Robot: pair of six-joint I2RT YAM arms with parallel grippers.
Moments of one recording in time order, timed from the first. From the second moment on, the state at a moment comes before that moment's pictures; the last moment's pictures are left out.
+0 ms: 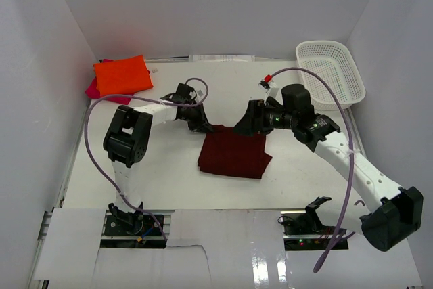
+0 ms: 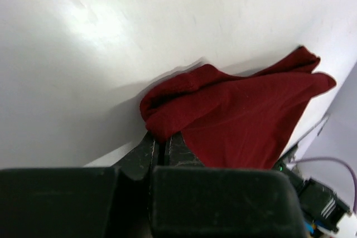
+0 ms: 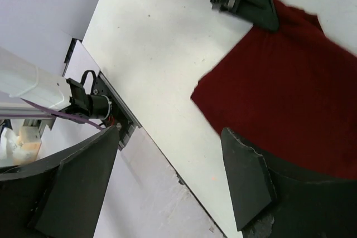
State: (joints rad) left arm -0.41 2.01 1.26 -0.27 0.51 -0.63; right arm 0.54 1.18 1.02 -0.37 -0.57 0.47
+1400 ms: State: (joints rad) left arm 0.14 2.50 2.35 -0.60 0.62 -0.58; right arm 0.52 1.08 0.90 -0.54 -0.55 0.46
